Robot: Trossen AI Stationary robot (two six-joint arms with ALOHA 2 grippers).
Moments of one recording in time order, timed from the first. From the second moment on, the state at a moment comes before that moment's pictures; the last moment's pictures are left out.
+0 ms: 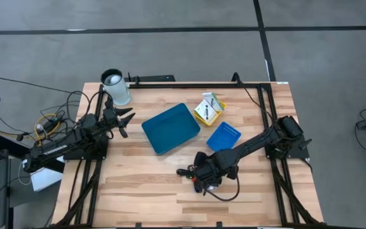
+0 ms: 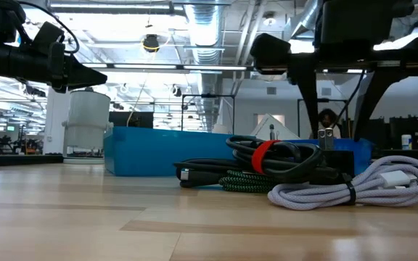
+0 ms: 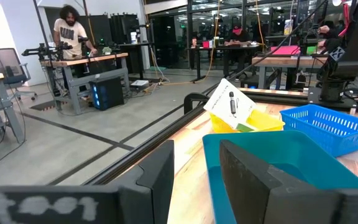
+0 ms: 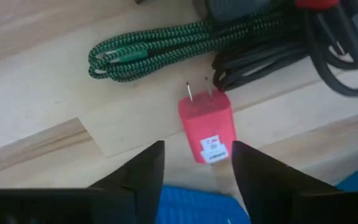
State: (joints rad) left arm 0.43 0.02 0.02 0.03 -0.11 0.06; right arm 0.41 1.92 1.40 -1.07 0.13 -0.85
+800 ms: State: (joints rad) left arm 0.43 0.02 0.02 0.03 -0.11 0.06; right arm 0.36 1.92 1.35 -0.97 0.07 -0.95
